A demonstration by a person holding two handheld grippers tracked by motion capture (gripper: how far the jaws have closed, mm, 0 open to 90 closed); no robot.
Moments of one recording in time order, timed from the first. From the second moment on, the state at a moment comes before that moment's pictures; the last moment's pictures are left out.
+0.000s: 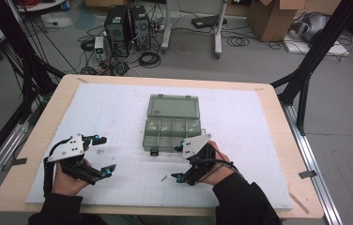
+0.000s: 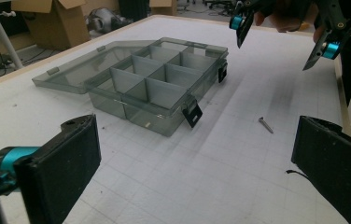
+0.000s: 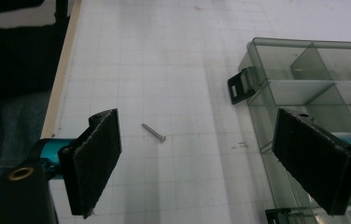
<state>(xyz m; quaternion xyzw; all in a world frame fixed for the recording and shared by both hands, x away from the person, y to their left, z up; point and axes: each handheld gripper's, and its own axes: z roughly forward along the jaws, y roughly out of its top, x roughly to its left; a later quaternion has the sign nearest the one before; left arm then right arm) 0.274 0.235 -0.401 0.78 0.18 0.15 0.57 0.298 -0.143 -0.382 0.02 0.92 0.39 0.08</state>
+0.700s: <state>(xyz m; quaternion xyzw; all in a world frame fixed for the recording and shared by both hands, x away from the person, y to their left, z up) 0.274 0.233 -0.401 0.79 0.18 0.15 0.57 0.300 -0.108 -0.386 -0.04 0.95 0.29 0.06</state>
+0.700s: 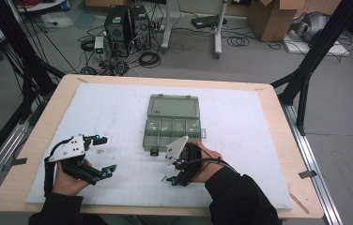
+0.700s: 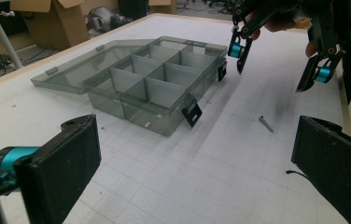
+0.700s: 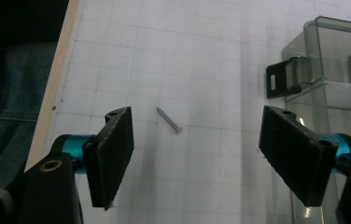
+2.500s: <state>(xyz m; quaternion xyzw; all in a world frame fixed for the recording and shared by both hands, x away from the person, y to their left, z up) 0.272 0.233 -0.396 0.78 0.17 0.16 0.57 0.303 -0.050 -0.406 -0.15 0.98 0.10 0.01</state>
